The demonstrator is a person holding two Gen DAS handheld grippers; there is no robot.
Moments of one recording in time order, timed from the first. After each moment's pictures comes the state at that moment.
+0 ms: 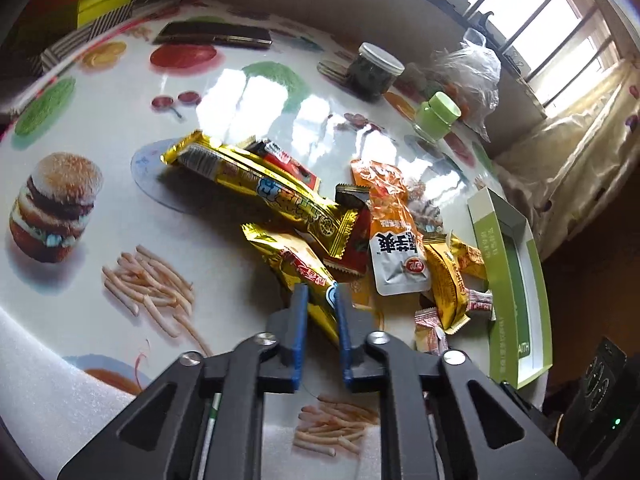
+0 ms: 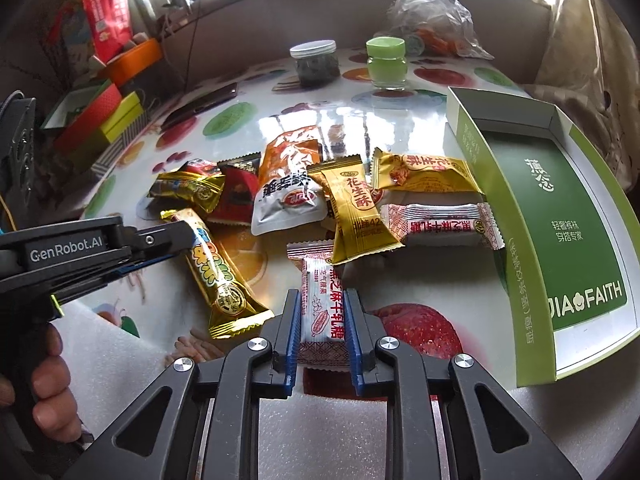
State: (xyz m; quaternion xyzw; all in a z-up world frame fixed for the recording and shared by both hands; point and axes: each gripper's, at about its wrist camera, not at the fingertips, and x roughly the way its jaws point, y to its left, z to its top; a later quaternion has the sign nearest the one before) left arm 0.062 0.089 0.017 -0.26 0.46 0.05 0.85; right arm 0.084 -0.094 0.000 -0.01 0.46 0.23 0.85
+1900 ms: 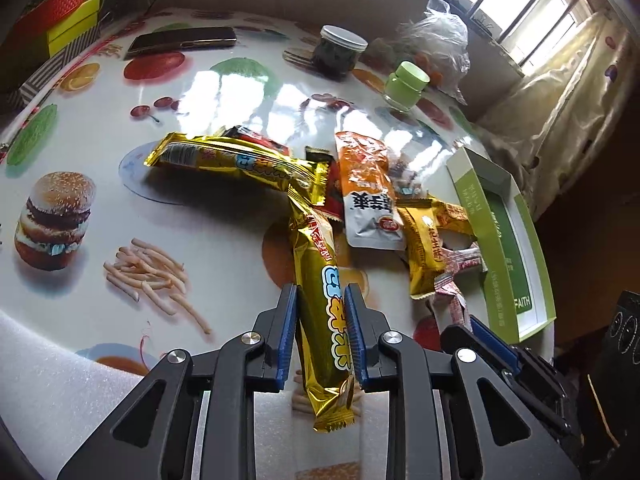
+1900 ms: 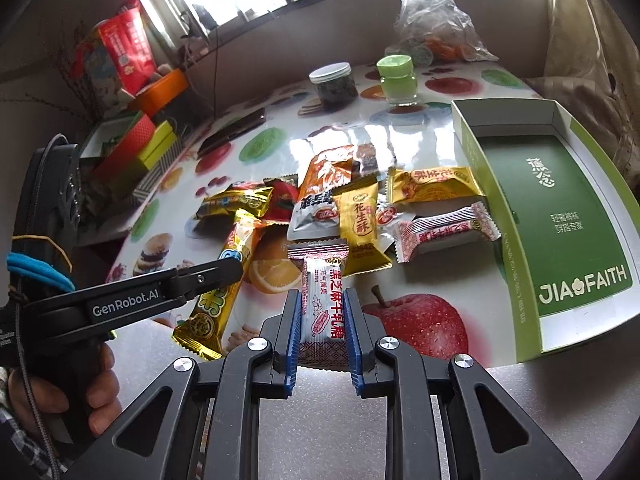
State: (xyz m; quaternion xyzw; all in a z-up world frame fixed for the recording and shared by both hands) left arm 0.050 0.072 0.025 -0.21 0.49 0.01 0.85; right arm 0.067 -0.115 0.026 0.06 0.45 0.28 0.85
